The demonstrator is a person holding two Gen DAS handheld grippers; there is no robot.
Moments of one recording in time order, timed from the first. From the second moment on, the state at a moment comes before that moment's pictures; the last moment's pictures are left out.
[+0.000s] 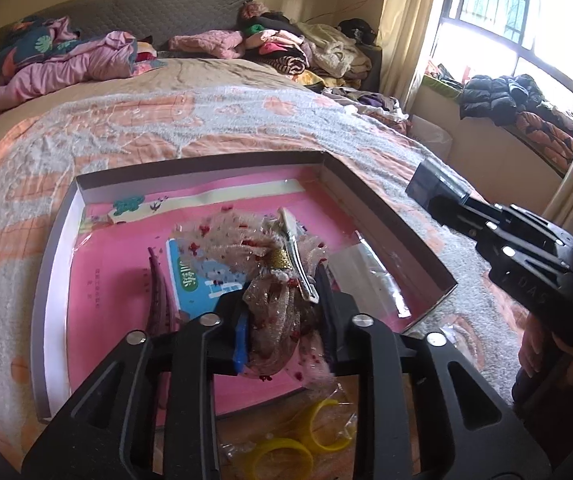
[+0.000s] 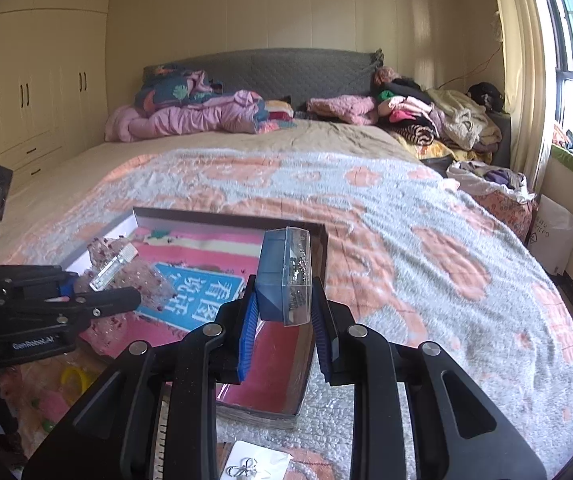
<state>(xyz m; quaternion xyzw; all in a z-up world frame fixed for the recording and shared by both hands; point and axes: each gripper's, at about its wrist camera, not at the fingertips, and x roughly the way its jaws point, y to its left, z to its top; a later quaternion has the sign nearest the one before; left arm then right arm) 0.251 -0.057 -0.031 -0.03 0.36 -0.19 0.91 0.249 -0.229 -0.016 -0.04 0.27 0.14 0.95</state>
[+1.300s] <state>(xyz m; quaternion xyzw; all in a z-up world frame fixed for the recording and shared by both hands) 0.207 0.001 0.015 -0.09 0.30 -0.12 0.94 0.211 -0.234 0.000 -0.04 0.25 0.13 0.96</state>
